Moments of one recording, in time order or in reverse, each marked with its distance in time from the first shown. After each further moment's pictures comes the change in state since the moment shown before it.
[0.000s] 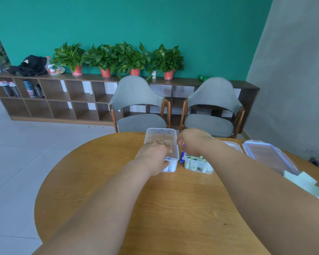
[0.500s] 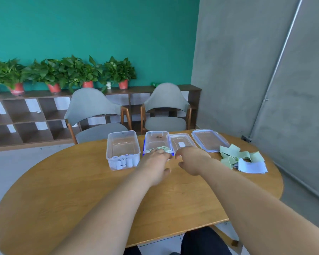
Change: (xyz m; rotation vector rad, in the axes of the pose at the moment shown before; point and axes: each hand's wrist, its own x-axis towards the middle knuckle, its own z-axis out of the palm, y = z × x) left_hand -0.048 0.131 0.003 -0.092 -0.027 0.274; right_hand -0.188 0.049 0.031 0.086 -0.010 0.324
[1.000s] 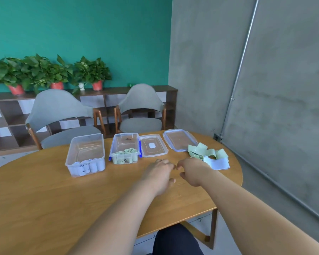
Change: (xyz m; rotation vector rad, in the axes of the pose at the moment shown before) left_hand 0.048 0.128 0.058 -0.022 -0.075 0.123; right_hand -0.048 0.131 0.033 -0.001 -0.063 0.128
